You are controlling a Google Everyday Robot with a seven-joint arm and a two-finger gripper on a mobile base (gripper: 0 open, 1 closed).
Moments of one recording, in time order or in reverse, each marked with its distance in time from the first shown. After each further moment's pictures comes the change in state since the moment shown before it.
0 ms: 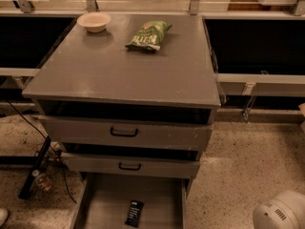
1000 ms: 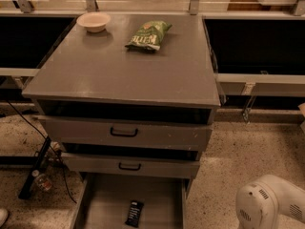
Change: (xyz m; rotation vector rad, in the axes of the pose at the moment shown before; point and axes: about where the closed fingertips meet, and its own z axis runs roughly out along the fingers) arm -0.079 0.001 -0.019 -0.059 -0.154 -0.140
